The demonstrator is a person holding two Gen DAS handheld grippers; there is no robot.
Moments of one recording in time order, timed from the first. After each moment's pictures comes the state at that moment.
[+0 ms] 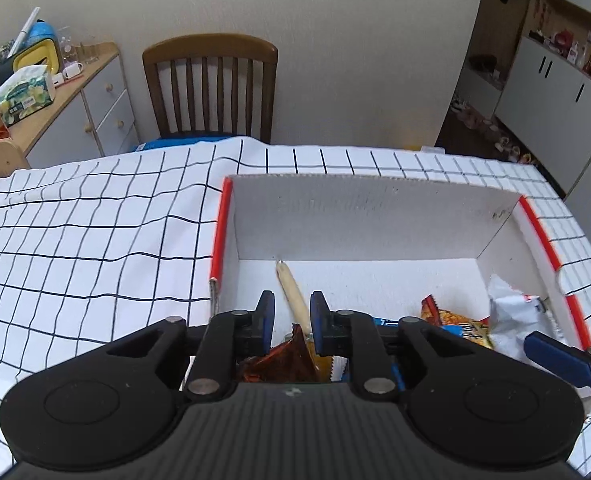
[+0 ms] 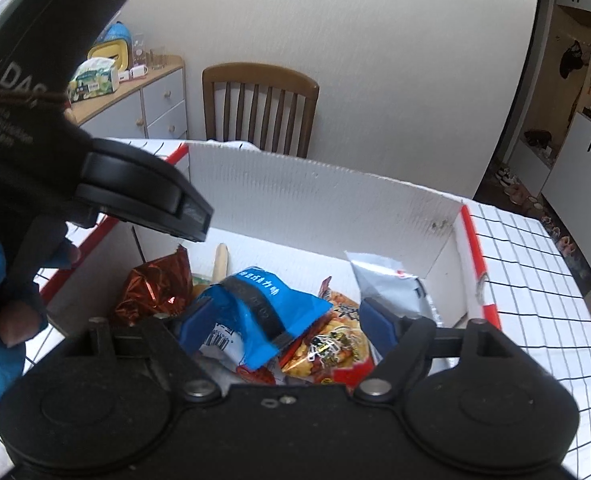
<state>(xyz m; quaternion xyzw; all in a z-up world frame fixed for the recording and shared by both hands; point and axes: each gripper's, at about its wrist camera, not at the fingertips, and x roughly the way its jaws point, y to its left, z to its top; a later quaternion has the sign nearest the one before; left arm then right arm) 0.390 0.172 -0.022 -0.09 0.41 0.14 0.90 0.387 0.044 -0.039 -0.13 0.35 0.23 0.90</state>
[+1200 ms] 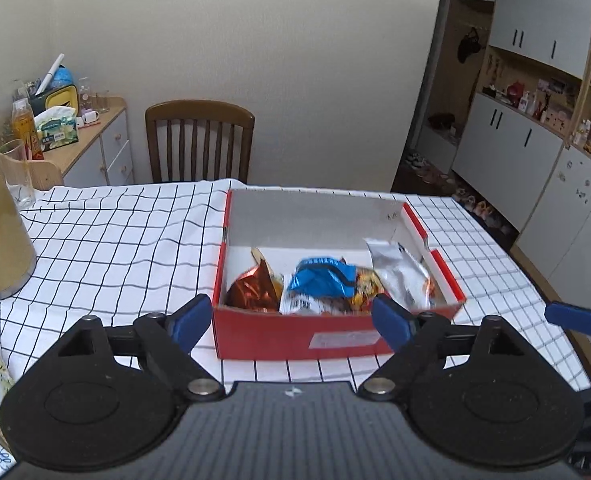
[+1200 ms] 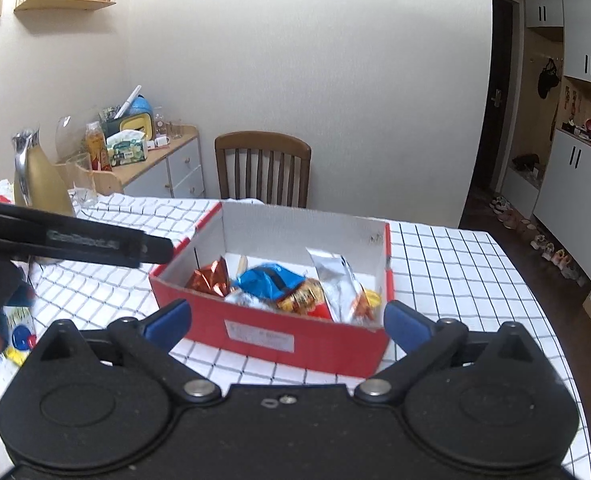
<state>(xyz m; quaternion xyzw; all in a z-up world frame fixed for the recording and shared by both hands) 0.211 0.111 0.042 -0.09 0.31 0.10 0.94 0.260 -0.061 0.031 -0.08 0.28 0.25 0.92</state>
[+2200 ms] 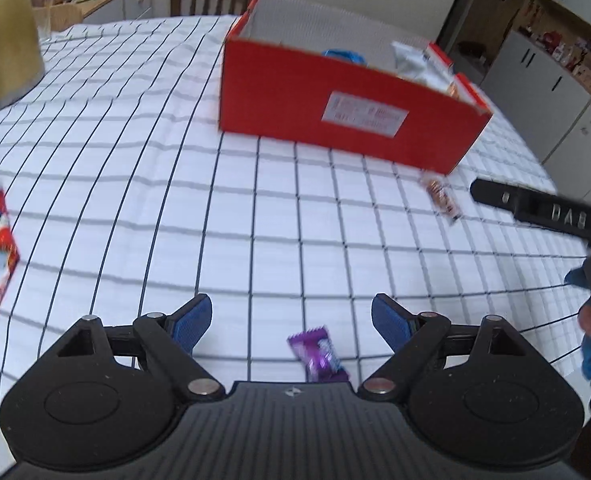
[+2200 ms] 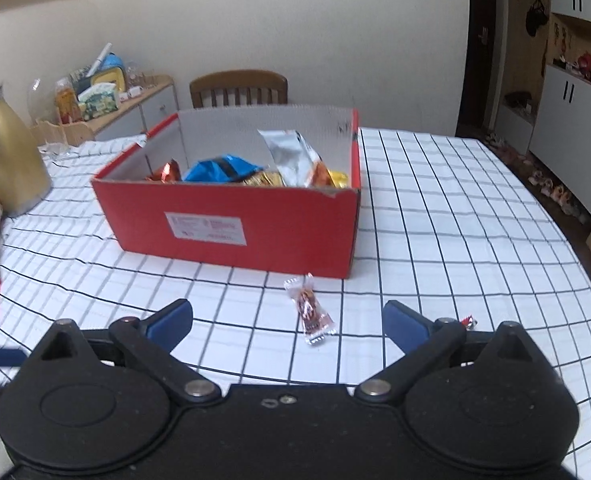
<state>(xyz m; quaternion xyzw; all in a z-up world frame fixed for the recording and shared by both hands) 0.134 0.070 -0.083 -0.17 0.44 0.13 0.87 0.279 -0.103 -0.062 -0.06 0.36 0.23 0.90</state>
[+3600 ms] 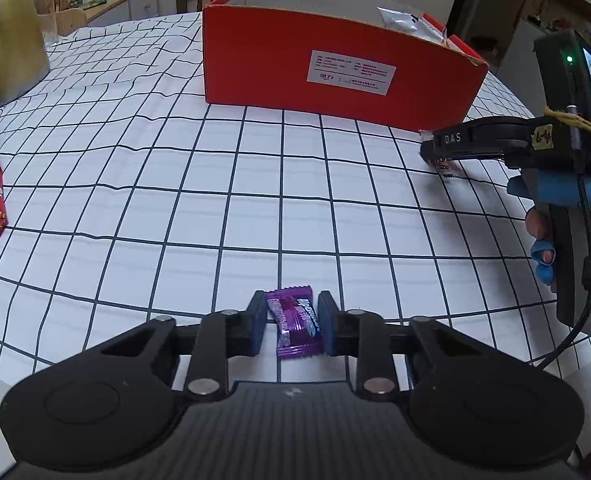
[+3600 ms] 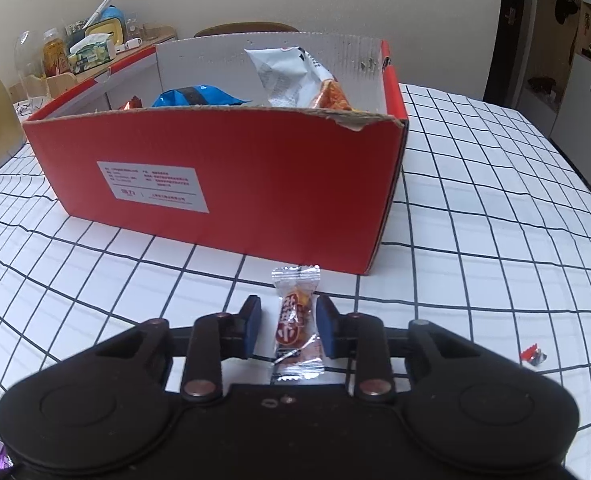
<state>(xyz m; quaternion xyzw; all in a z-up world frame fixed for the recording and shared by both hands) 0.130 0.030 -0.113 -0.14 0.44 0.15 0.88 0.343 -0.076 -0.125 -0.10 0.39 0.25 0.88</state>
